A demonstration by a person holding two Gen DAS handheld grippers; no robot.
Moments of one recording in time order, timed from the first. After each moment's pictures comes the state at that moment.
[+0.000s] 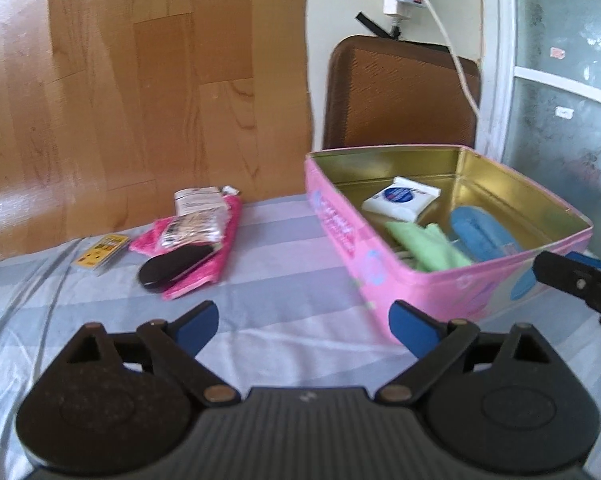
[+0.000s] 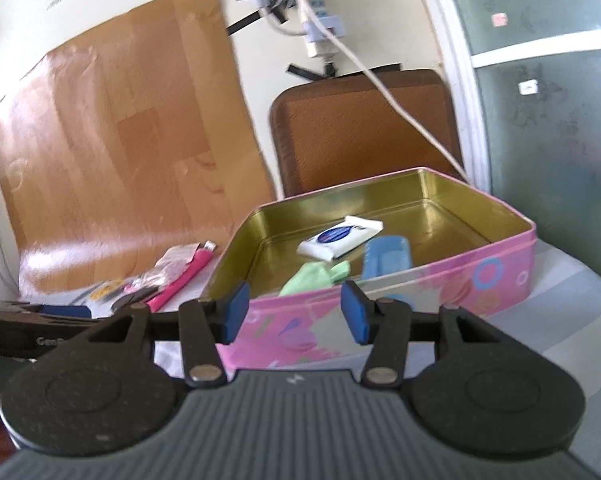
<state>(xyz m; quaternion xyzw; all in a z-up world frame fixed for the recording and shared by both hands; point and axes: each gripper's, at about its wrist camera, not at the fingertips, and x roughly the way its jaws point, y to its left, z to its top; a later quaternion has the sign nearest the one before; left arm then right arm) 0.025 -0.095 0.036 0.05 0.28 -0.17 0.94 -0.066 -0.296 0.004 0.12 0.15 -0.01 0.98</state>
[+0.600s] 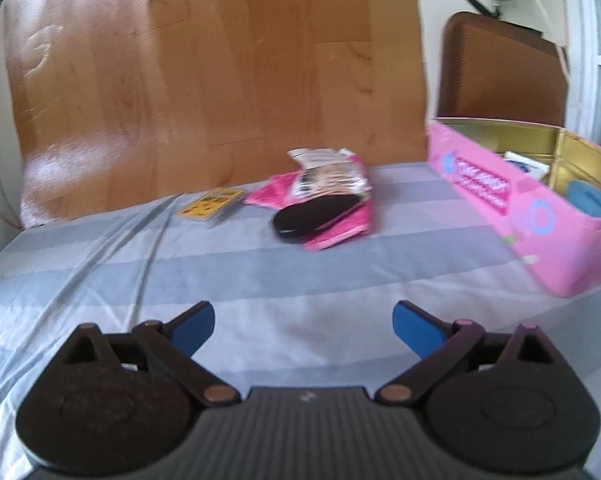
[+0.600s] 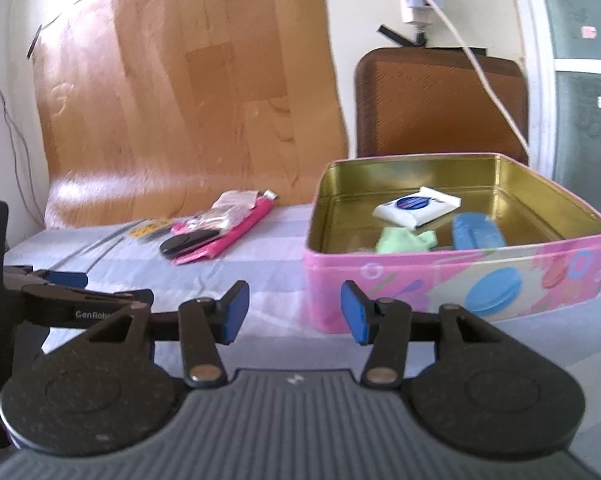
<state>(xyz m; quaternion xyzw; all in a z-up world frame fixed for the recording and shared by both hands) 0.049 -0.003 -0.004 0.06 0.29 -0.07 0.95 -0.043 -0.220 -0.004 0.06 0.20 0.04 0.98</state>
